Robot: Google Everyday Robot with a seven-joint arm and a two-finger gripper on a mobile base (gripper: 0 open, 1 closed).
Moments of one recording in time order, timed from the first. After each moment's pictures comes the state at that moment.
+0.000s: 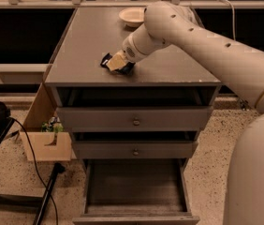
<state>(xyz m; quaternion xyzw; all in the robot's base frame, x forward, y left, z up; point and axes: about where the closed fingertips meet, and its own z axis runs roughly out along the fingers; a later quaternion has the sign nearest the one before) 0.740 0.042 0.822 -0.43 0.82 0.15 0.35</state>
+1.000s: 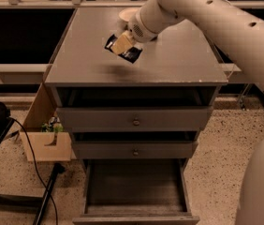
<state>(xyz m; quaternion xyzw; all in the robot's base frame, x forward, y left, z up) 0.724 0.027 0.899 -0.44 0.81 0.13 0.36</state>
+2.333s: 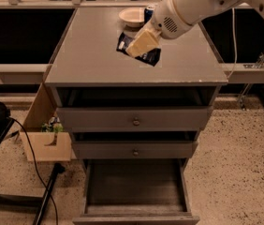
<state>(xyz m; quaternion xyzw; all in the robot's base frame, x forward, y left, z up) 0.622 -0.020 0.959 -0.52 0.76 0.16 0.35</state>
